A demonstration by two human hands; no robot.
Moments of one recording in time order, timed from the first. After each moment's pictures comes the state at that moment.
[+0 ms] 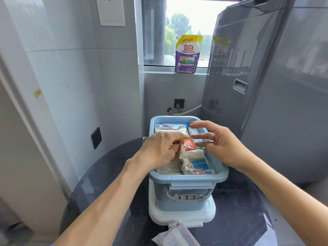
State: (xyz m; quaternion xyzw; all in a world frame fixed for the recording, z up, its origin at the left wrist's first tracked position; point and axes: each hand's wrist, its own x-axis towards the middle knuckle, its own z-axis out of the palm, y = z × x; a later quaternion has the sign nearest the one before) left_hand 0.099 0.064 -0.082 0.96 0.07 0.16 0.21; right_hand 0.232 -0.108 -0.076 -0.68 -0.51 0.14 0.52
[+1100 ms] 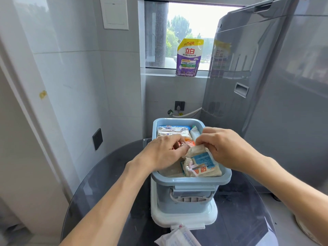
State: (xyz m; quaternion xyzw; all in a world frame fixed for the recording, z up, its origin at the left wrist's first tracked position) left_hand 0.092 0.064 -0.075 0.94 0.09 0.13 0.29; right_hand 0.214 -0.109 -0.045 -0.77 -0.61 -0.15 0.14
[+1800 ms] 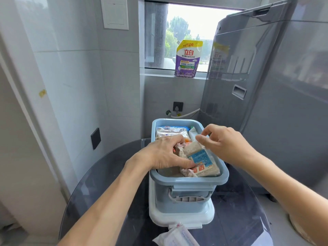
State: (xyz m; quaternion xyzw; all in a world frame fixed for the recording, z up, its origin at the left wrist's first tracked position) left_hand 0.092 0.067 -0.068 0.93 0.08 0.02 0.36; right_hand 0.206 -0.105 -0.037 -0.88 -0.42 -0.05 0.21
